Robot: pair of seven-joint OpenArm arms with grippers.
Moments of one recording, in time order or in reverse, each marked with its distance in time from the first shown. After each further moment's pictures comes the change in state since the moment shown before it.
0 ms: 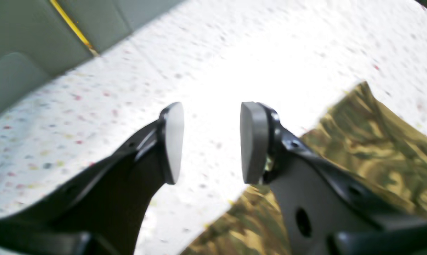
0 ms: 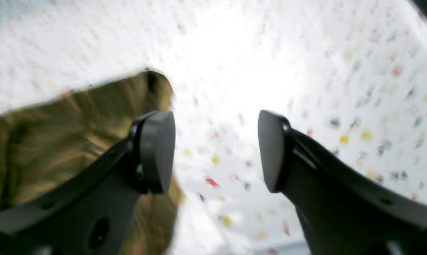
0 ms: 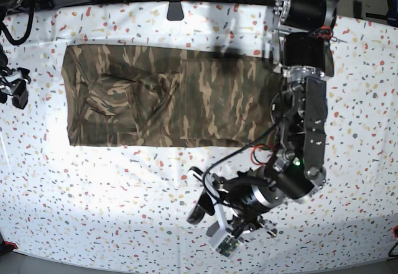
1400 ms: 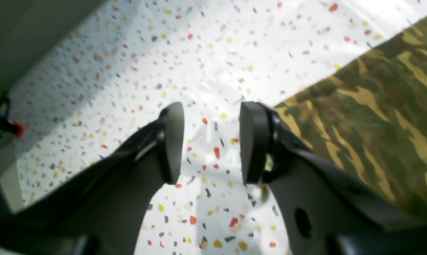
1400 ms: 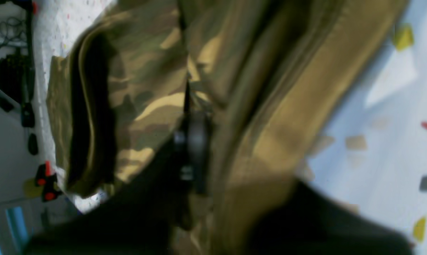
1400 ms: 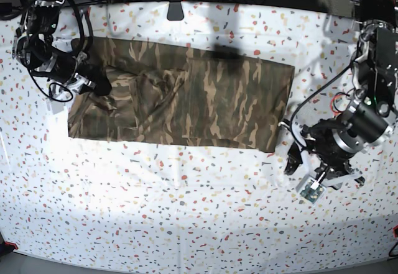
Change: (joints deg) left arm 14.4 -27.5 0.3 18.0 -4.7 11.1 9.9; right arm 8.7 0.2 -24.8 -27.9 24.6 0.0 -13.7
